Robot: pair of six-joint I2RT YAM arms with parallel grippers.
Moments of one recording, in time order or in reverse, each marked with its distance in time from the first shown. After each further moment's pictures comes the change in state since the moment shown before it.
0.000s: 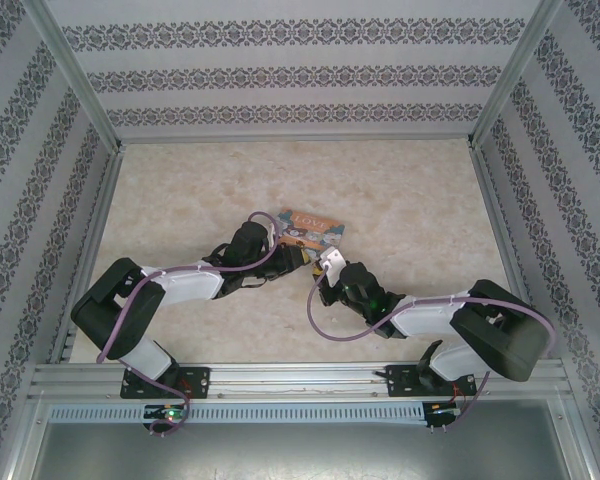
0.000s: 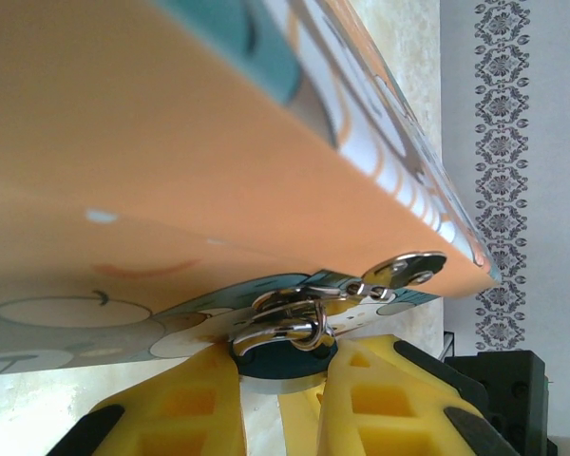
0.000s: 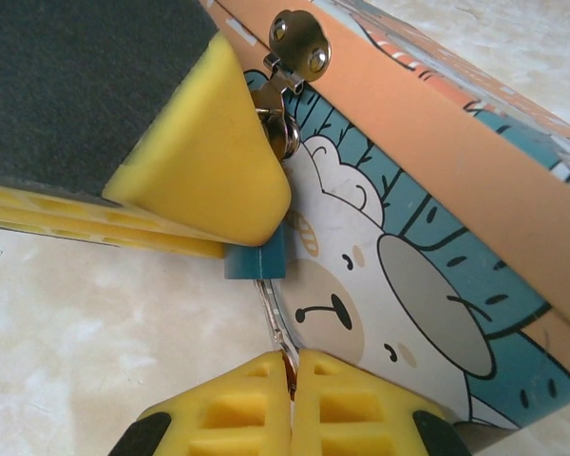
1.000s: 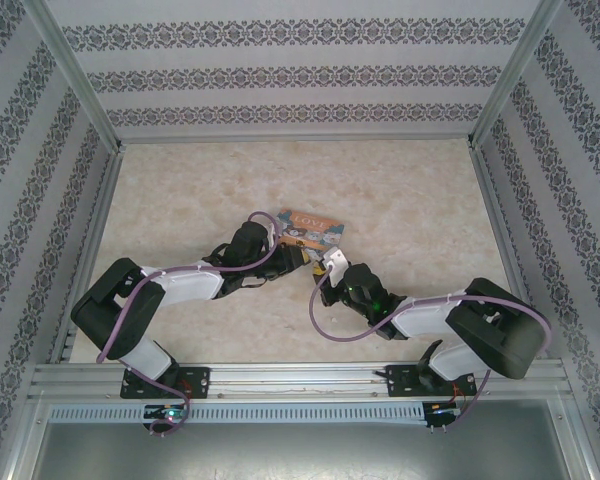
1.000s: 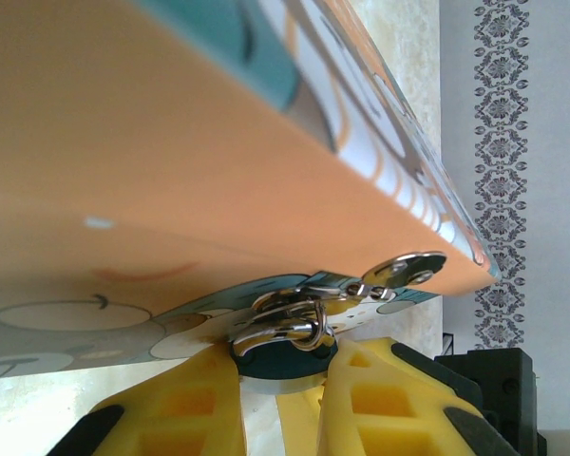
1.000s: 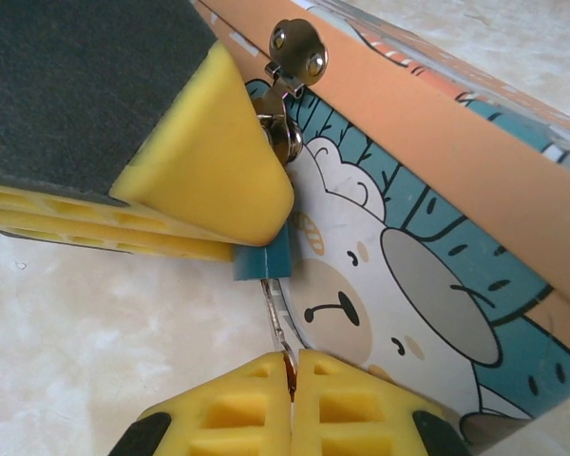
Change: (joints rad) left arm 0.000 0.000 0.000 0.001 -0.003 -0.004; right arm -0.020 0.021 -0.032 0.097 -0.049 0.030
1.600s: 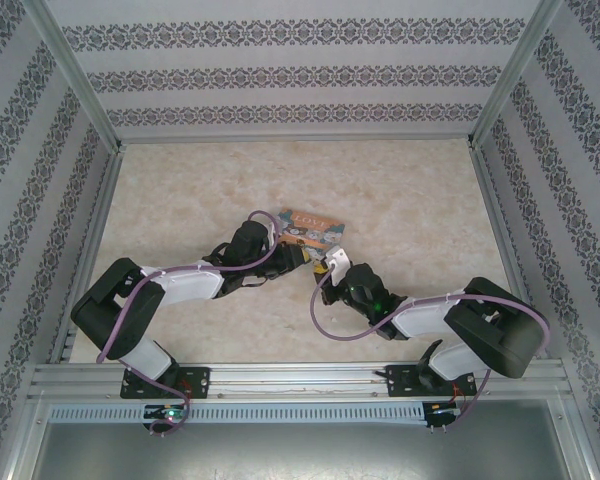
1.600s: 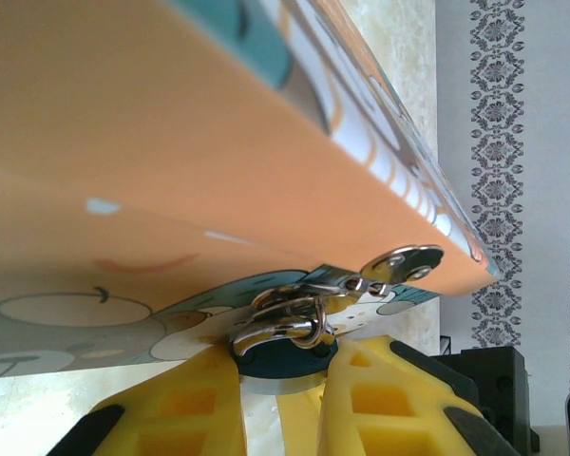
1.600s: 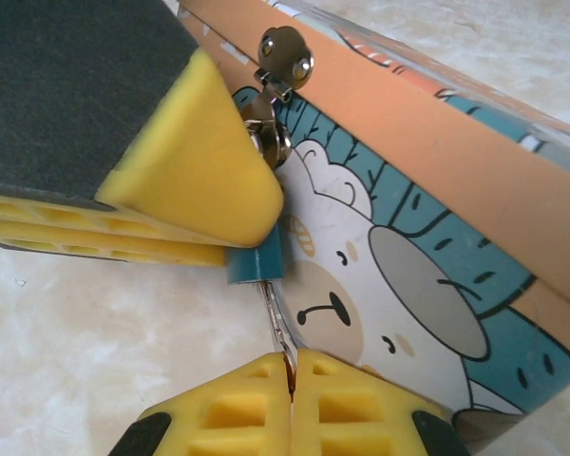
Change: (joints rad) left arm 0.000 0.000 0.007 0.000 -0.003 -0.003; right arm -0.013 0.005 -0.013 0.045 0.000 0.026
